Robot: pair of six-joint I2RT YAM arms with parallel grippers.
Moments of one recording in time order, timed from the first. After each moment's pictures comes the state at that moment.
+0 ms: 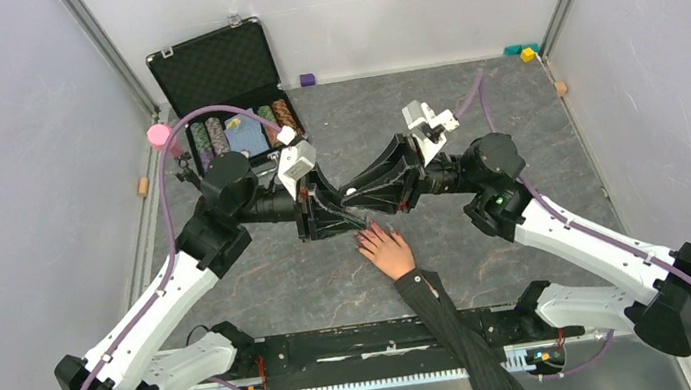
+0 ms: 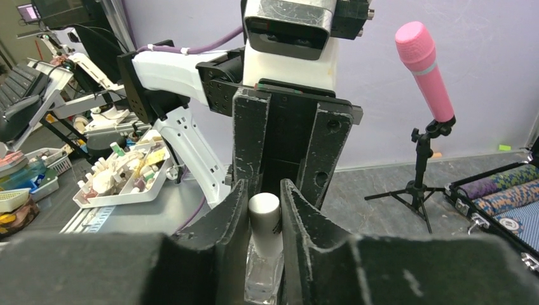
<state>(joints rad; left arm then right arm) -0.65 1.00 1.00 -0.05 1.00 -0.22 0.78 1.10 0.92 0.62 -0.77 0.47</state>
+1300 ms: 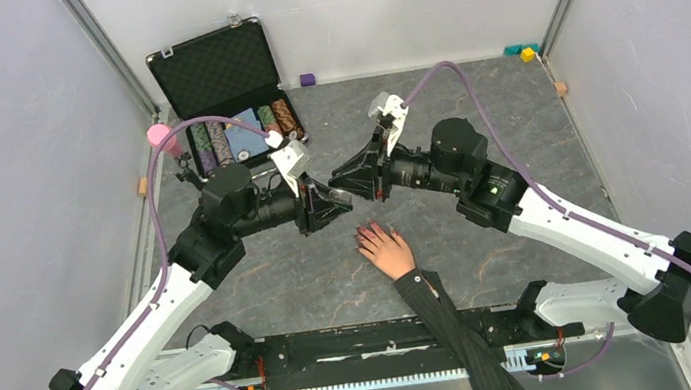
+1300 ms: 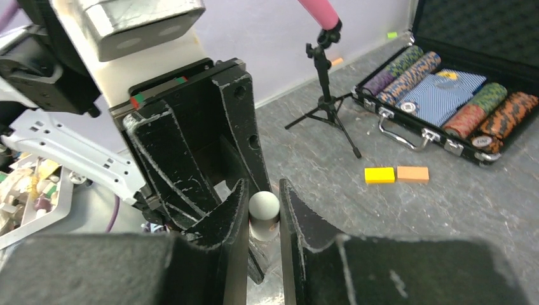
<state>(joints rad) -0.66 0.93 0.96 -0.22 0.57 -0.13 0.85 1.16 1.09 0.09 -0.39 0.27</state>
